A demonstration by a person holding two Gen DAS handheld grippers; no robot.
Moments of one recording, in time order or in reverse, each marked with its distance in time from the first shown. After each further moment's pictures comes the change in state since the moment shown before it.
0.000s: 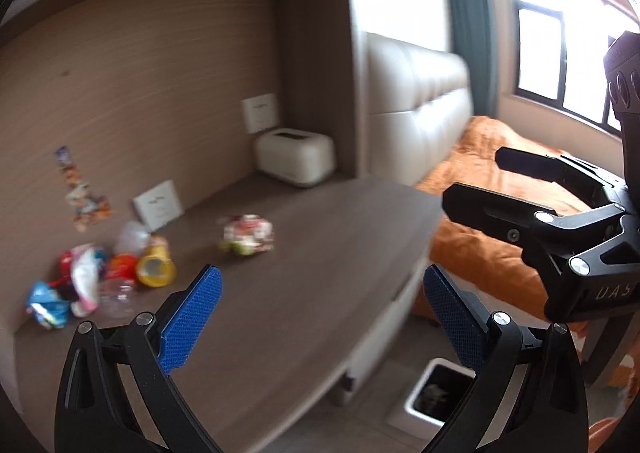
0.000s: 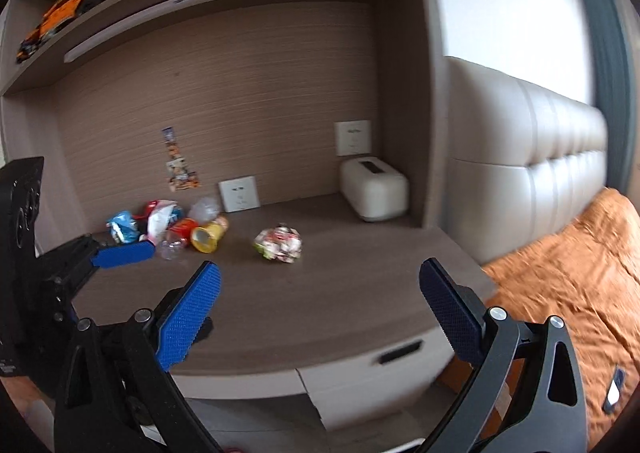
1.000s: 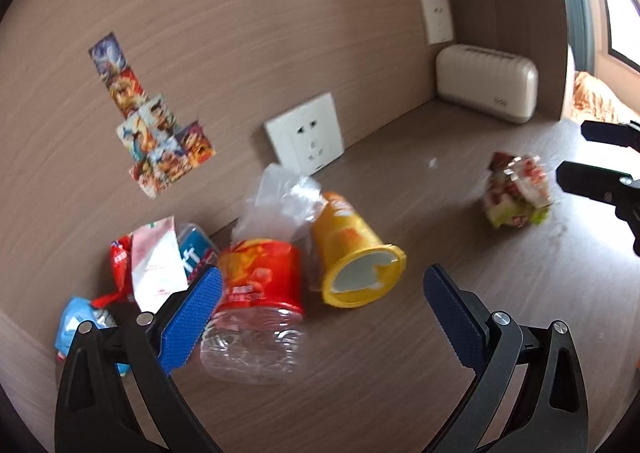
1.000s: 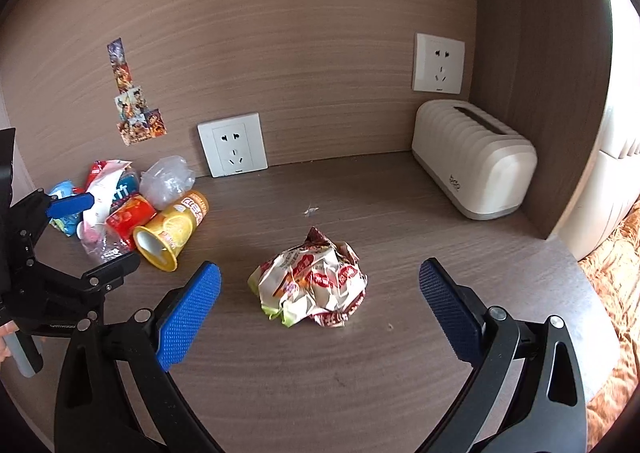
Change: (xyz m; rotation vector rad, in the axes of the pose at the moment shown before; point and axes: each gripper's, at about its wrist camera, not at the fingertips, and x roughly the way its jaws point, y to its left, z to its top) left arm 0.174 0.214 -0.020 -0.001 0.201 0.287; right arm 0.258 0.040 0.017 -0.050 0.223 0.027
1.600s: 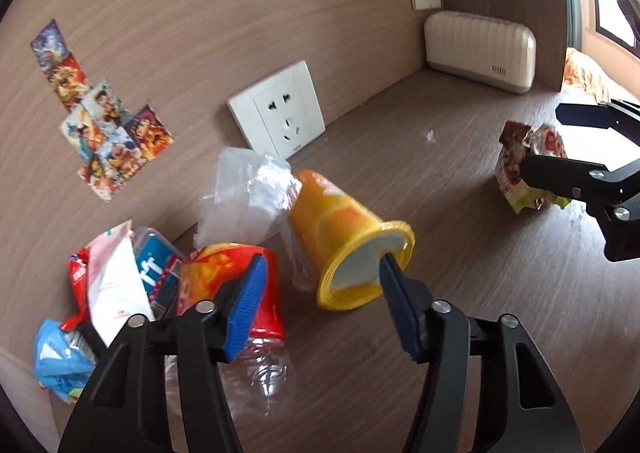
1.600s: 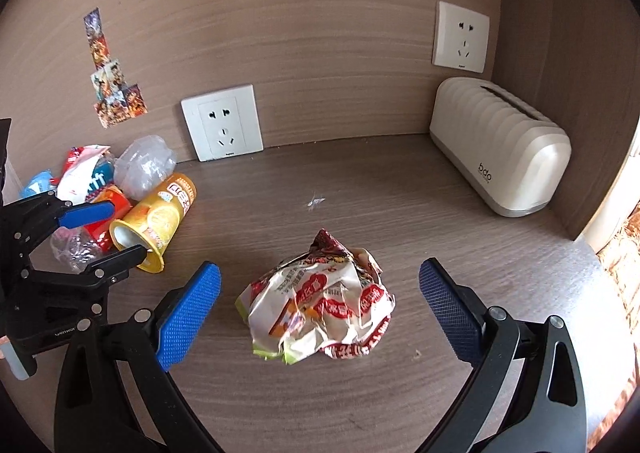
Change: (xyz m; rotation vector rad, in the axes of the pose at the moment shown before) left arm 0.040 -0.008 0.005 0.062 0.067 -0.067; right arm 0.053 0.008 0.003 -0.006 0.068 -0.017
